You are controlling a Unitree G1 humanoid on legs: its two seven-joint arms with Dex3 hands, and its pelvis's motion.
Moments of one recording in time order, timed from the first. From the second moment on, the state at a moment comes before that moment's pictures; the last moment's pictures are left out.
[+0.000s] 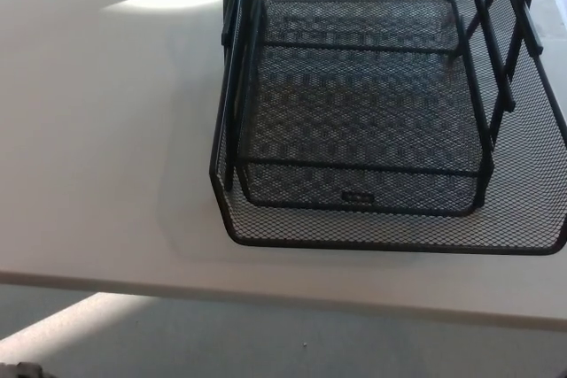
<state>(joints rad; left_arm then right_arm) -0.24 0.63 -0.27 1.12 0.29 -0.22 -0.33 -0.25 -0.52 0.47 1.04 -0.41 0.04 0.31</state>
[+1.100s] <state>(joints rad) -0.26 0.64 -0.29 1.16 0.29 -0.27 -0.38 0.35 -0.73 -0.03 -0.02 -0.29 0.00 0.47</state>
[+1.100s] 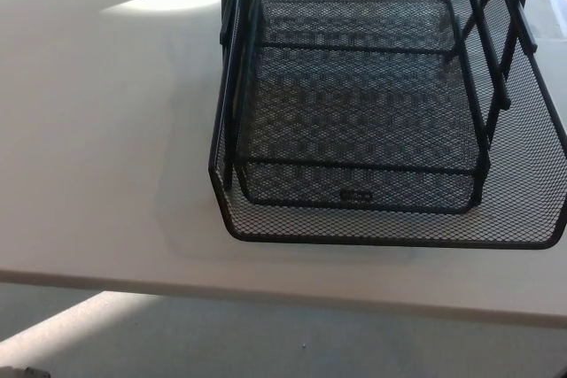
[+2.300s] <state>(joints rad) -0.27 0.64 -0.29 1.16 0.29 -0.27 -0.38 0.11 -1.19 -0.15 -0.76 0.11 0.09 0.86</state>
